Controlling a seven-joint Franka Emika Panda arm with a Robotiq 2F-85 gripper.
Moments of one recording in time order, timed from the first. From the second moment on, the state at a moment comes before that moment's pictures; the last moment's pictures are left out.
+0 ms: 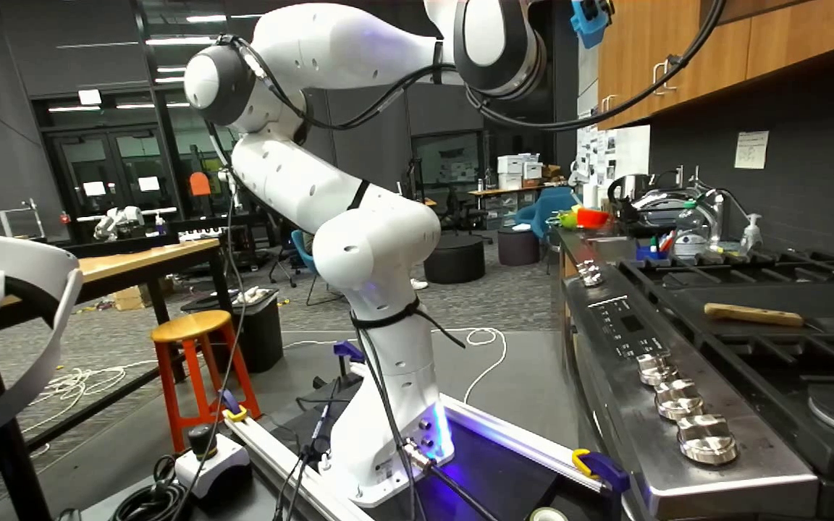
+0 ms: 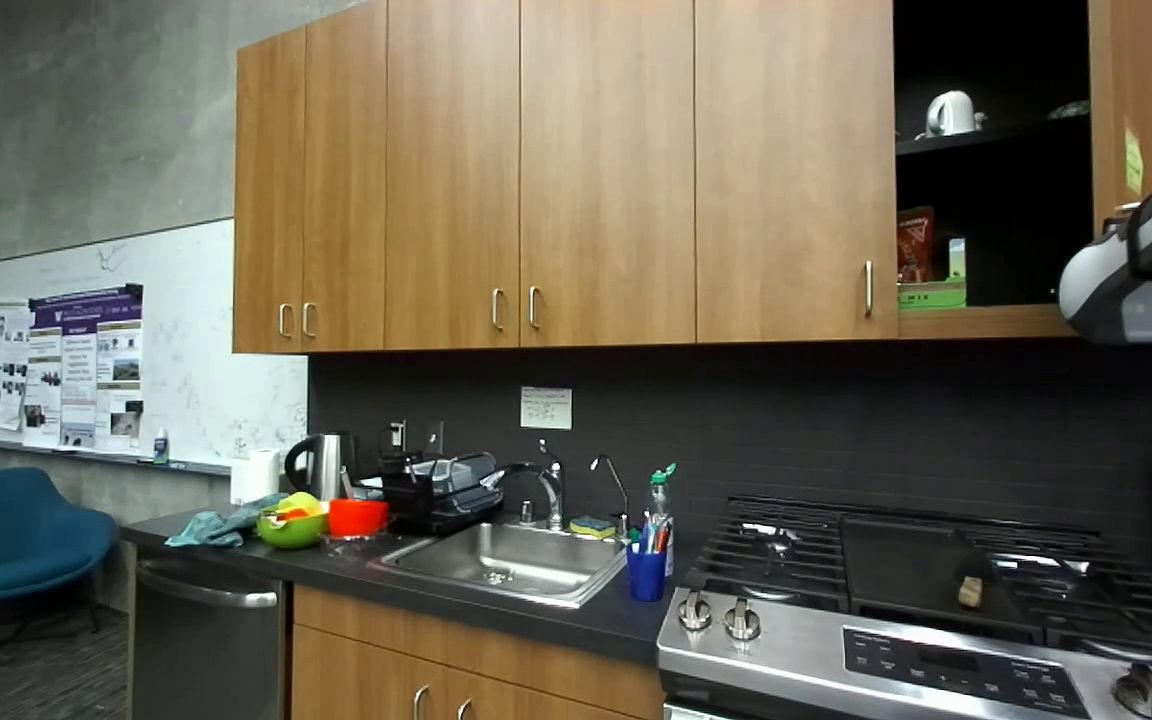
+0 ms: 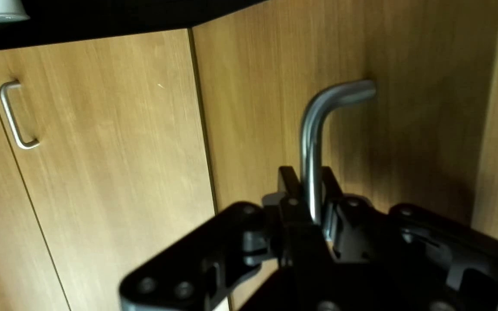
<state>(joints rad) -1.27 -1.00 0.14 -2.80 0.16 3.37 0.08</state>
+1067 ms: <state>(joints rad) -1.16 -1.01 -0.01 -2.80 0.08 3.35 0.01</state>
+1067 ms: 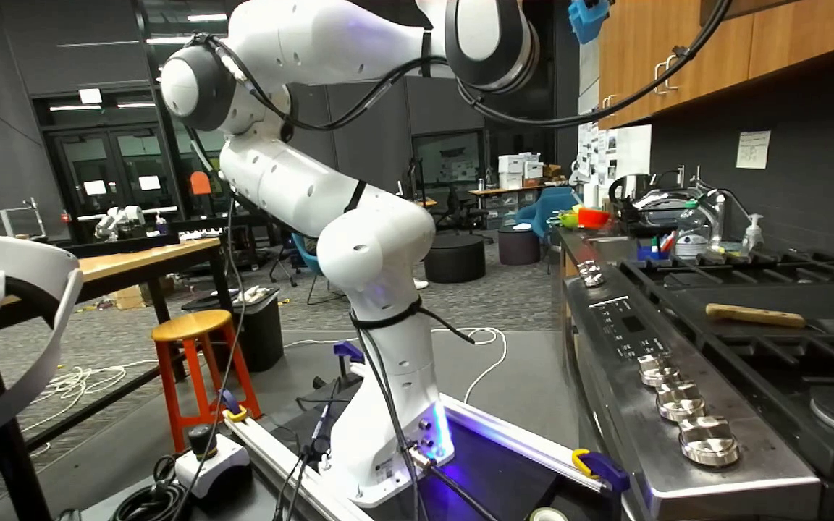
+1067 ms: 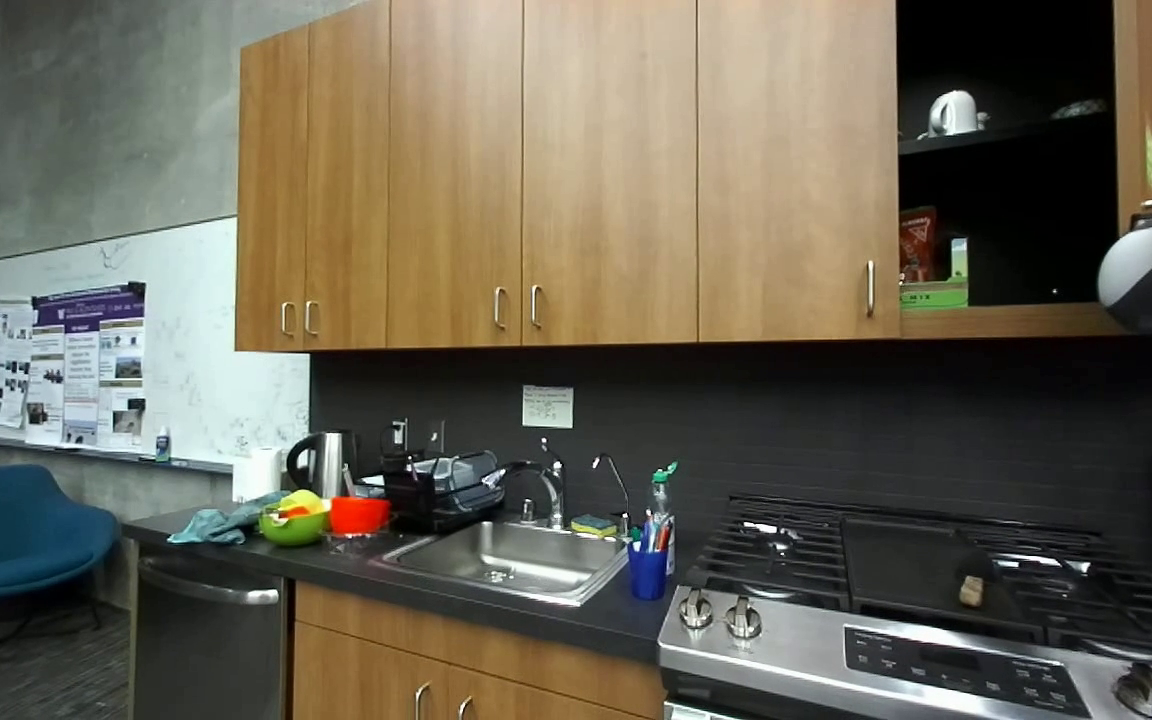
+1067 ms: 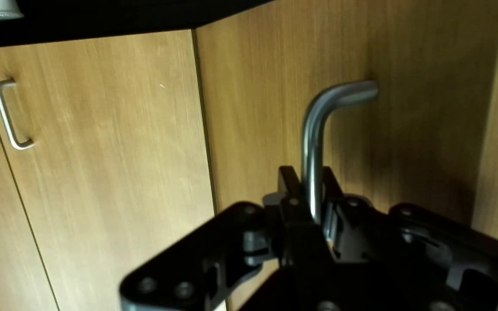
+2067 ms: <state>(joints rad) -1.04 -1.05 -0.21 -2.81 -0.04 3.34 -0.12</state>
